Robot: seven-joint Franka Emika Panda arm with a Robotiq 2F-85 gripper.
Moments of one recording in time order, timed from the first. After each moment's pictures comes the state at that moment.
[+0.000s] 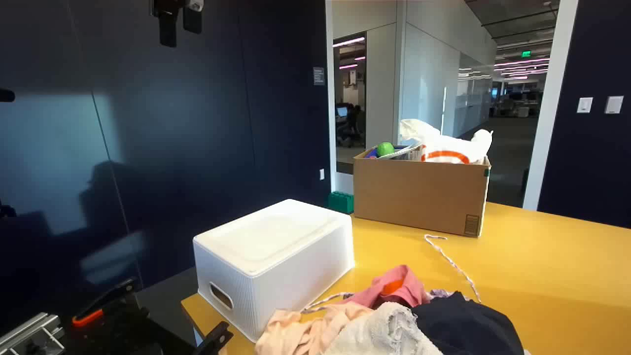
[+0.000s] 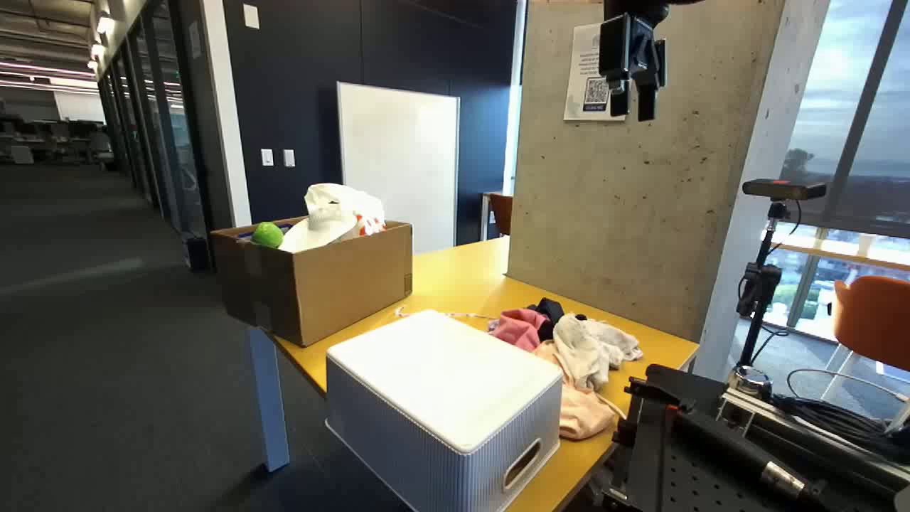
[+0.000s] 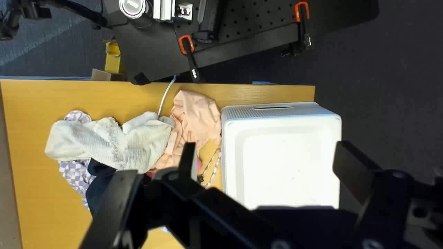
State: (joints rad) arm -0.08 -0.30 -0.02 -2.00 -0.02 1.55 0.12
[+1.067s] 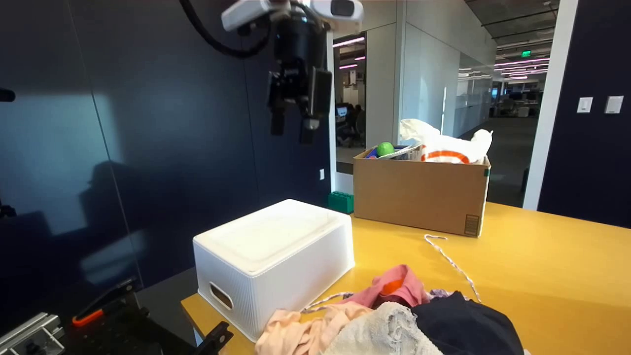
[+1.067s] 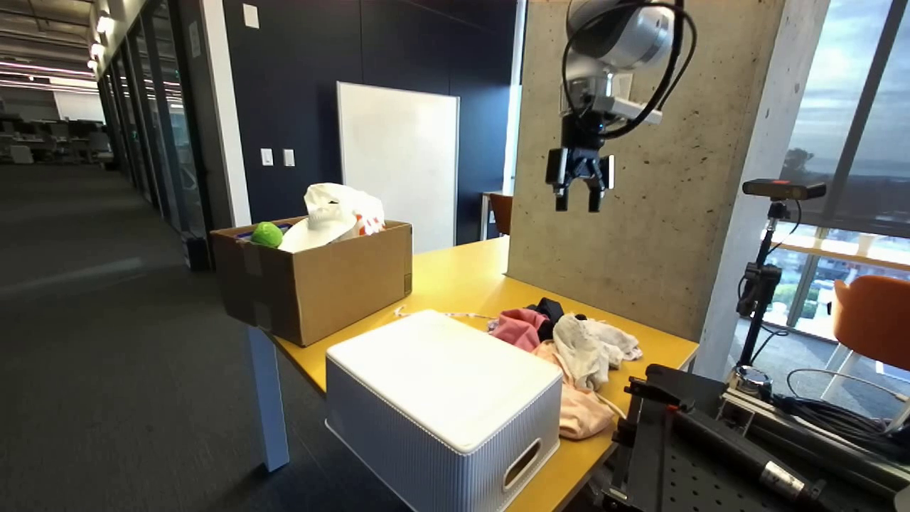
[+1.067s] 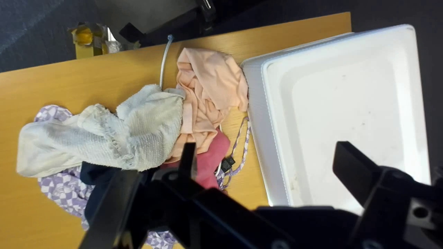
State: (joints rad) arm -0.18 0.10 -0.18 -1.95 0.10 1.89 0.01
